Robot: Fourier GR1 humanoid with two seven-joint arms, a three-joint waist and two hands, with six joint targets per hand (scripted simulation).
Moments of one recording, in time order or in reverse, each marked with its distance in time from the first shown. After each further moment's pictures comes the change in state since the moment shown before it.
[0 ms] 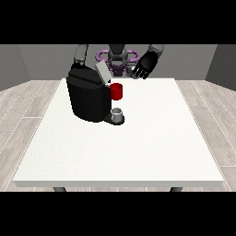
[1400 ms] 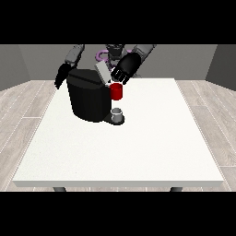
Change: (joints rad) left arm -0.329 0.109 0.150 0.078 0.036 -0.065 0.083; right arm -0.170 -0.047 -0.046 -0.117 -0.013 0.006 0.047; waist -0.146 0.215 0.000
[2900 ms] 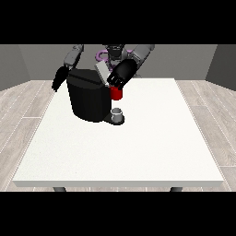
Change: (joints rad) left arm -0.040 -0.005 0.008 0.042 -0.037 0.067 -0.057; right arm -0.030 -0.013 -0.030 0.026 -0.006 -0.009 -0.016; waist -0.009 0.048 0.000
